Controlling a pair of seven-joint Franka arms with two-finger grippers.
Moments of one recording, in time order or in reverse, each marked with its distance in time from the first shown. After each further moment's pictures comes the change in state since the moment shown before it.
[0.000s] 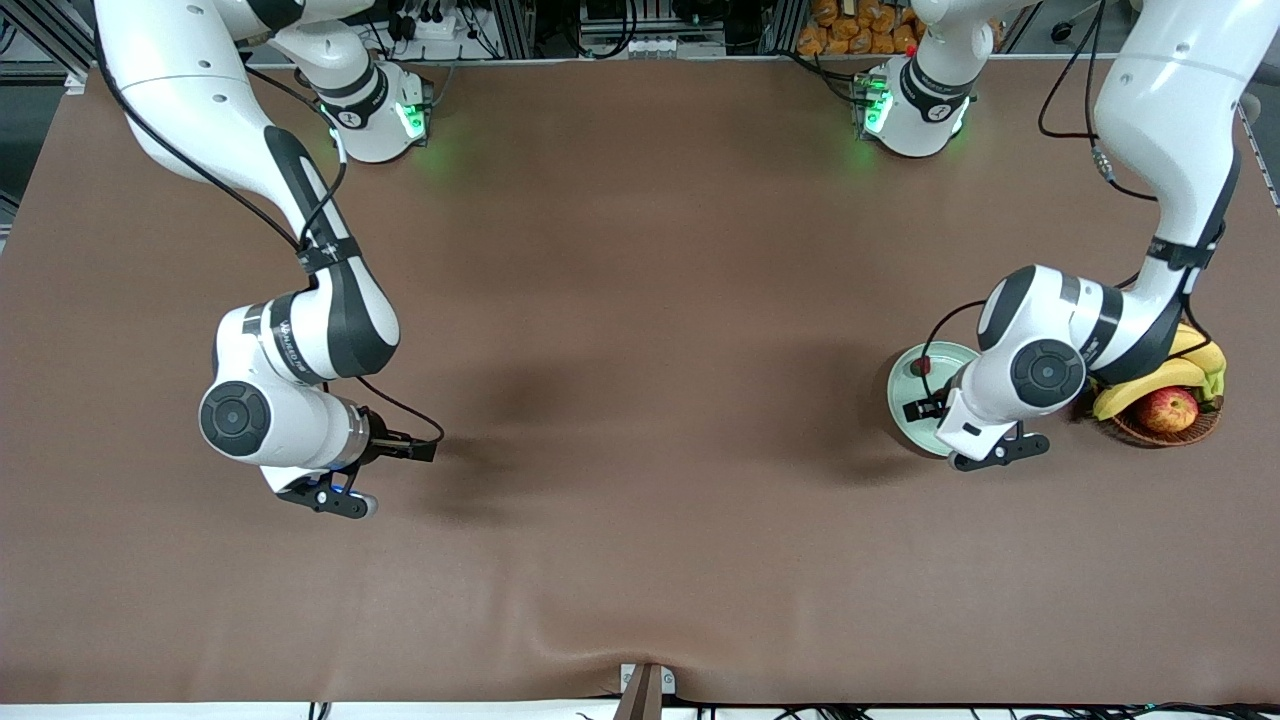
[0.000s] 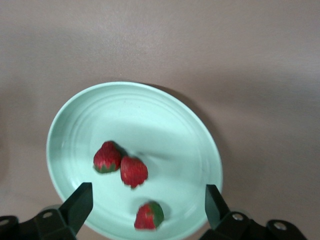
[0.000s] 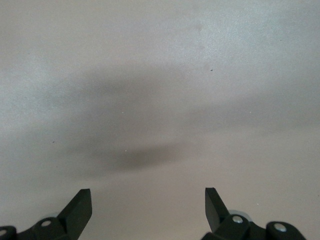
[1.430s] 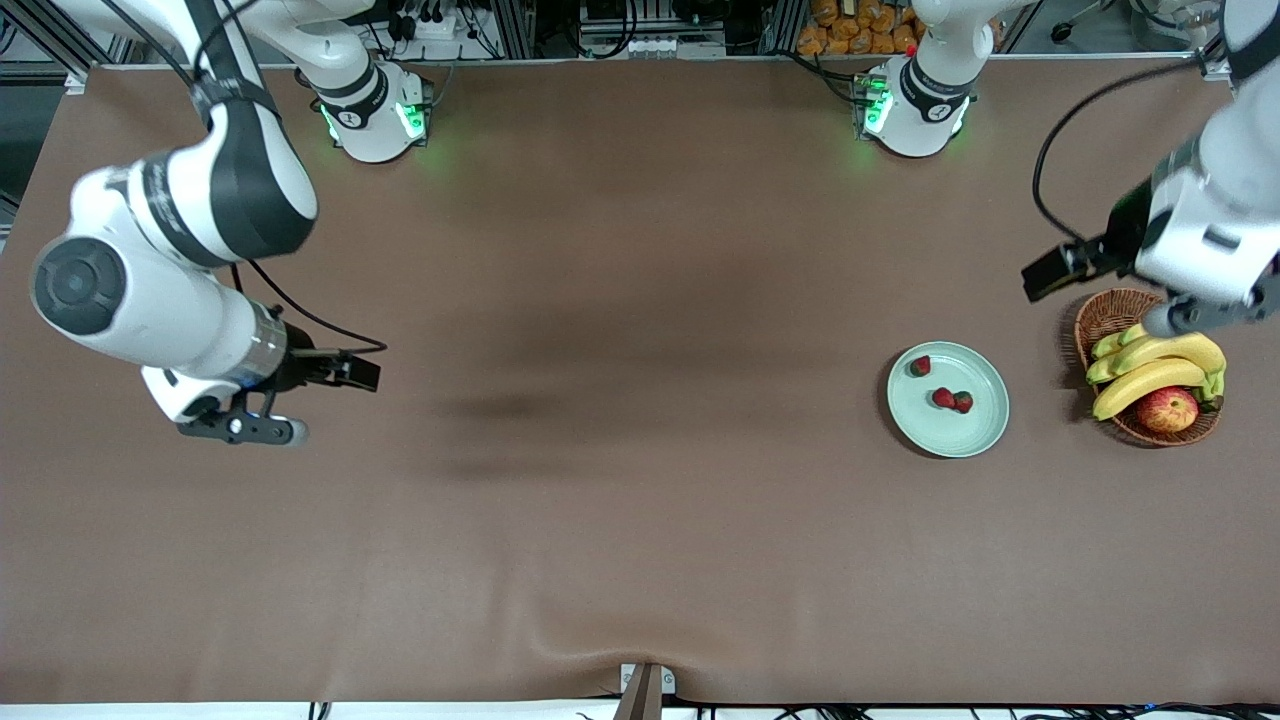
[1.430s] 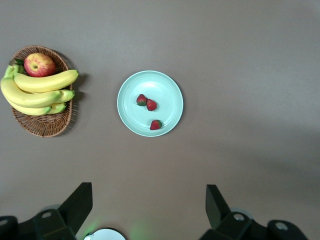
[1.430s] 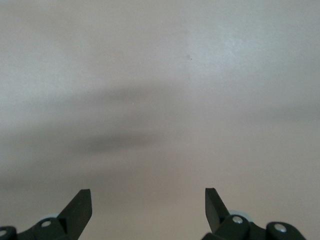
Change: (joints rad) left arm 0.038 -0.367 -0.097 0.500 -0.272 -0.681 0.144; right arm -0.037 -0.340 0.024 -0.061 -0.013 -0.247 -0.103
